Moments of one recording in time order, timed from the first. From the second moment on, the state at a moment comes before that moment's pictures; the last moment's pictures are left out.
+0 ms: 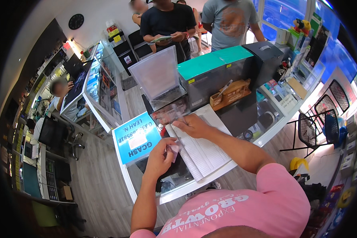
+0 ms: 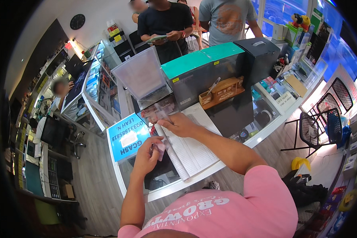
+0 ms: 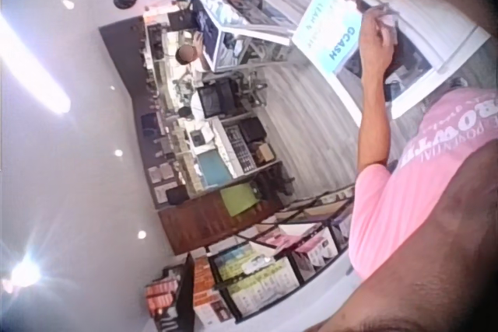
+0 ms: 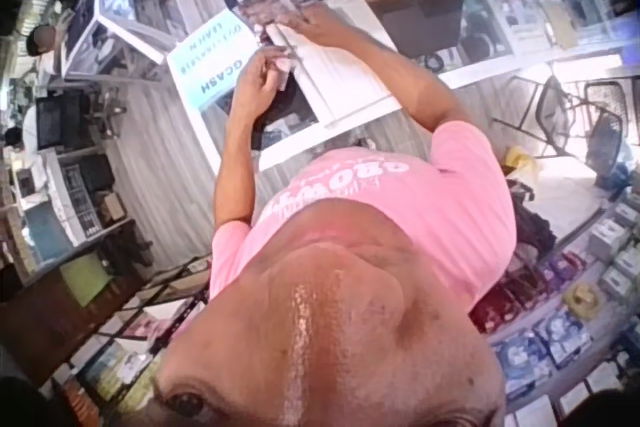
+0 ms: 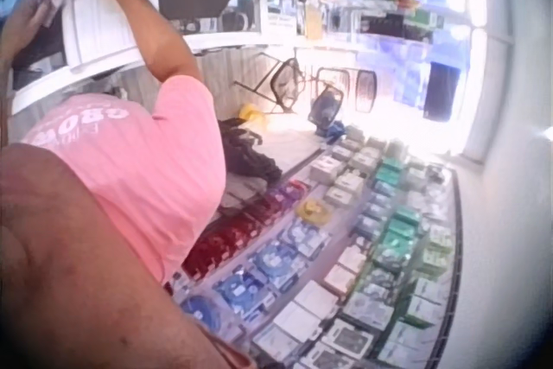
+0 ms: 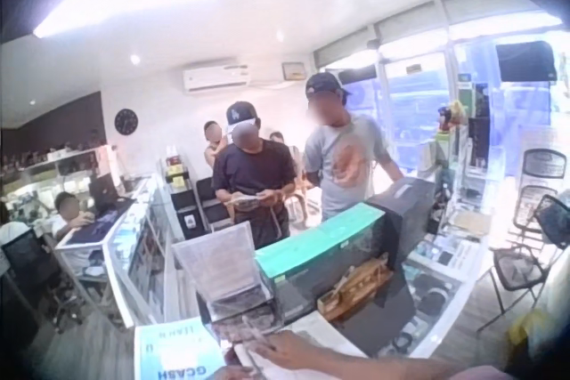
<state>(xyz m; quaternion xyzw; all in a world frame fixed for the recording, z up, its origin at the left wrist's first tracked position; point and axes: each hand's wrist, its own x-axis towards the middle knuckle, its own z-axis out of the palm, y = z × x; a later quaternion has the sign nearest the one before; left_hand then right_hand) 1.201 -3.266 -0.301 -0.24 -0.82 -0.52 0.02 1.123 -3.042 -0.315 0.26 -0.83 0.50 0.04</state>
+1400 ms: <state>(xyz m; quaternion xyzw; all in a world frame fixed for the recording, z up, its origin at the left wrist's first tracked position) 0.938 -3.345 -0.153 -0.18 -0.81 -0.48 0.27 1.217 -3.013 -0.257 0.24 -0.80 0.46 0.30</state>
